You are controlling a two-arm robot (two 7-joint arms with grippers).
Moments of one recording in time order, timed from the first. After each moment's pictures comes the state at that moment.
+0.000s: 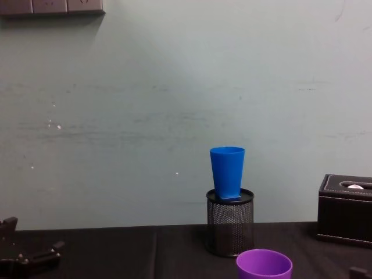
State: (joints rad) left arm -0.20 0.60 0.45 -1.41 -0.25 -0.12 0.03; right arm 0.07 0.60 -0.40 -1.47 0.45 -0.19 0.40
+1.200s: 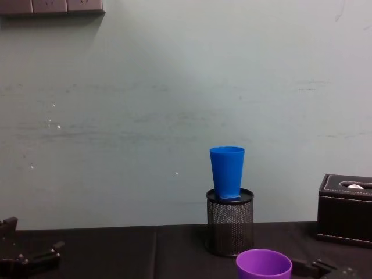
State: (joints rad) left arm -0.20 0.60 0.45 -1.41 -0.25 -0.12 0.03; right arm 0.21 0.44 -0.41 -1.31 0.40 -0.13 0.53
